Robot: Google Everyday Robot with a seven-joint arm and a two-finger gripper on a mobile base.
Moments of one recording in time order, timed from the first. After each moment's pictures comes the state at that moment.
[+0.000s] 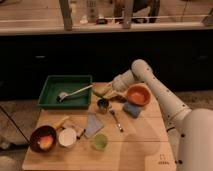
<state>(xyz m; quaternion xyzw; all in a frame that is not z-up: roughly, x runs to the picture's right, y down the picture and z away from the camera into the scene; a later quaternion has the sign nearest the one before) 0.010 0.032 0.833 -0.29 -0.43 0.04 0.86</state>
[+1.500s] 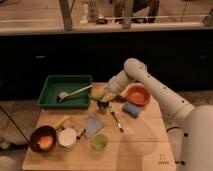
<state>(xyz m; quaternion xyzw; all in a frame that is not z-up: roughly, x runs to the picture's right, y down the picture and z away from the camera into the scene) -0.006 0.052 0.814 -0.32 -0.38 -0.01 0.87</state>
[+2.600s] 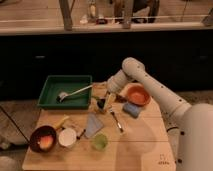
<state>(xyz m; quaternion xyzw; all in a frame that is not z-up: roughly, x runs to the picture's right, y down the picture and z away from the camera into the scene) -0.012 0.052 0.814 -0.32 -0.38 -0.02 0.87</state>
